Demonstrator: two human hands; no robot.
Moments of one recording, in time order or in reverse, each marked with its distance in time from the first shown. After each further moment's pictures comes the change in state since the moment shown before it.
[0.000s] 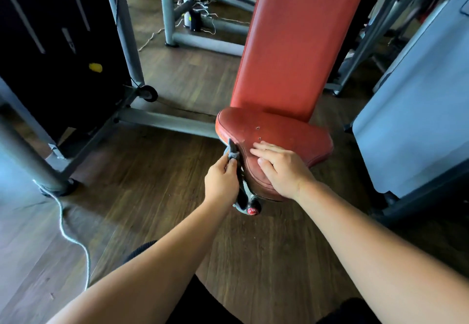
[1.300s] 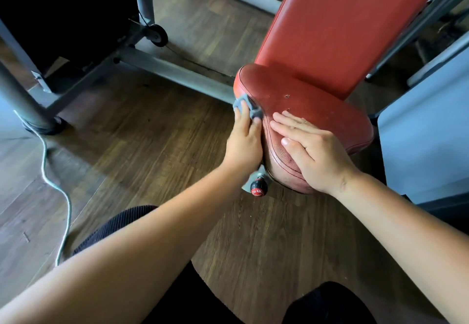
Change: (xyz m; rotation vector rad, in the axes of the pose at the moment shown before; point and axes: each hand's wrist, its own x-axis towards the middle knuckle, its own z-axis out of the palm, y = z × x) left_hand 0.062 -0.034 0.037 -0.235 -0.012 0.136; right_hand 0.007 0.020 0.007 -0.005 -0.026 -0.236
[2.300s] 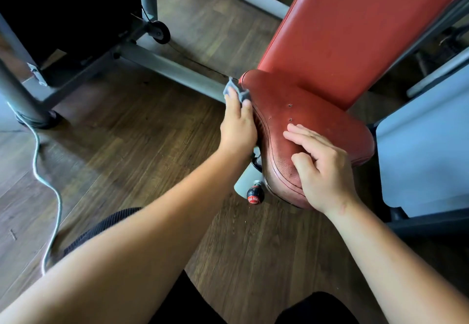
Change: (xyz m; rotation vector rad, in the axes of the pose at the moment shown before) left_hand 0.033 0.024 -0.001 0.094 0.150 -0.056; right_hand -0.005 -0.007 0.005 0.040 0.255 0.190
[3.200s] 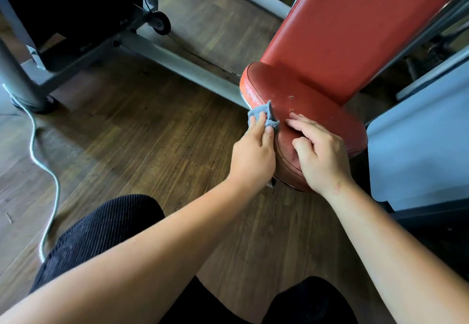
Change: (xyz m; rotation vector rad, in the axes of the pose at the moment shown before) left_hand -0.090 0.006 -0.015 0.041 -0.138 0.003; right_hand 0.002 -0.005 0.000 -0.078 -0.016 0.011
